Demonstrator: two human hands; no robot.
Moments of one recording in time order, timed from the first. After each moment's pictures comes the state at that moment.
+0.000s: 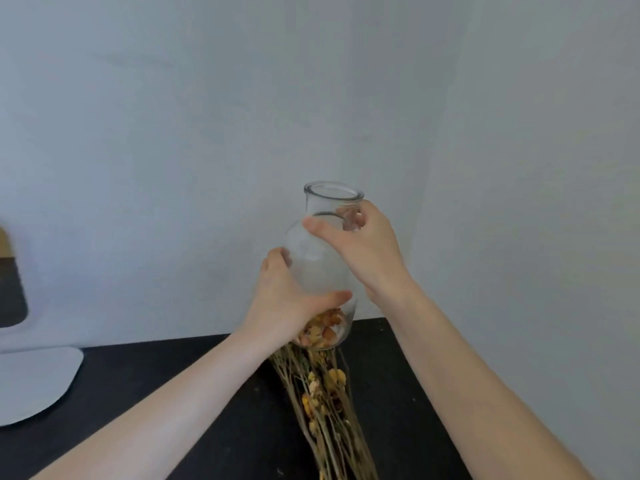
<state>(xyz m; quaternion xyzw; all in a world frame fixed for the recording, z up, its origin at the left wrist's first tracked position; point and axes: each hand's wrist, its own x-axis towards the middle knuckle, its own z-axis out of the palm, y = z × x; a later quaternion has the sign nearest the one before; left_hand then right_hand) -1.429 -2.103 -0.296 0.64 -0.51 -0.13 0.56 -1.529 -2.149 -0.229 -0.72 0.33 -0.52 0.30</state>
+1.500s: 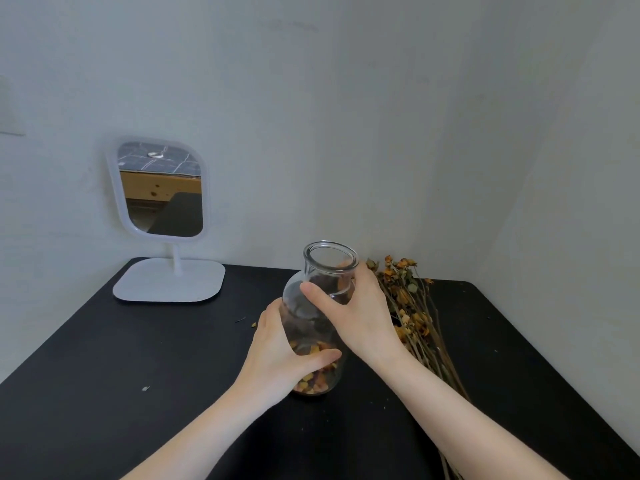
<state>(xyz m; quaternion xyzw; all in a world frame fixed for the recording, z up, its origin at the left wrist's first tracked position) -1.369 -1.934 -0.413 0.70 -0.43 -0.18 0.54 -1.461 -2.017 -0.354 -0.80 0.31 -0.39 0.33</state>
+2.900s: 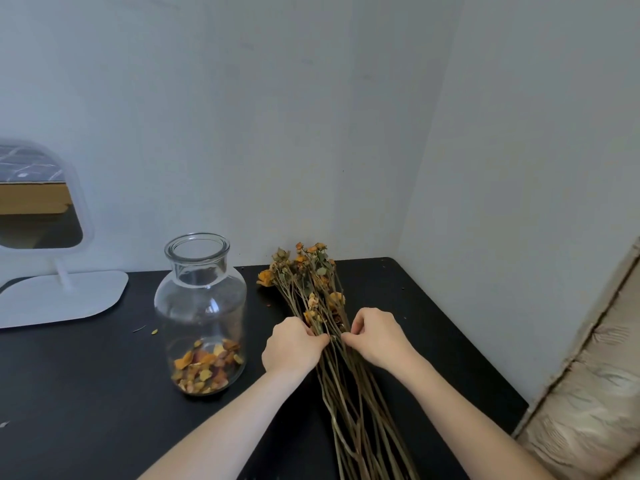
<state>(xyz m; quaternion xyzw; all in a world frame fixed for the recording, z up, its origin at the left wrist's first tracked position) -1.491 -2.046 -0.425 0.83 -0.39 -0.21 0.35 -1.612 -2.111 -0.408 -0.81 0.53 -0.13 0.21</state>
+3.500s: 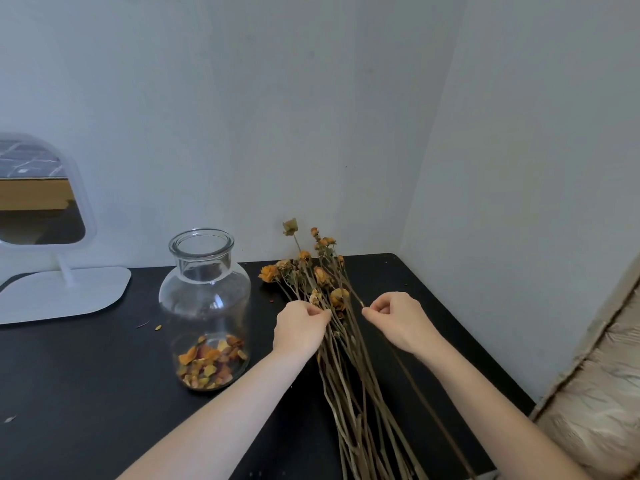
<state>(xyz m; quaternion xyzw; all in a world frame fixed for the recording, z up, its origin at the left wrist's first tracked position) -1.487 -2.050 -0.410 0.74 -0.39 -0.29 0.47 -1.632 -2.112 -0.381 -0.79 0.51 -0.20 0.28</state>
